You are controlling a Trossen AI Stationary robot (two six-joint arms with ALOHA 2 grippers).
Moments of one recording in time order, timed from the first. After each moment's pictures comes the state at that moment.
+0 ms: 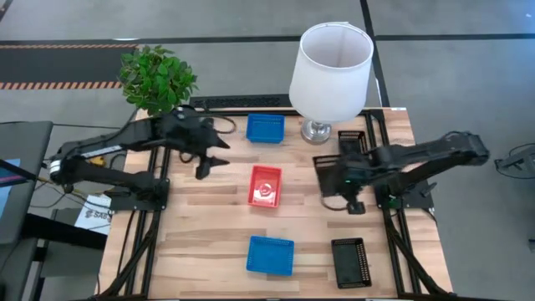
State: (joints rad) left arm 0.28 1.04 1.10 -0.69 0.21 0.11; right arm 0.17 1.10 0.96 -1.02 -0.04 0.11
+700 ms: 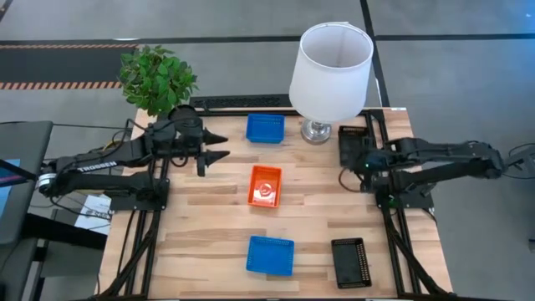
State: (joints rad) left arm 0.31 0.79 0.67 -0.05 0.15 -0.19; right arm -0.09 0.83 0.79 -1.15 0.25 -0.11
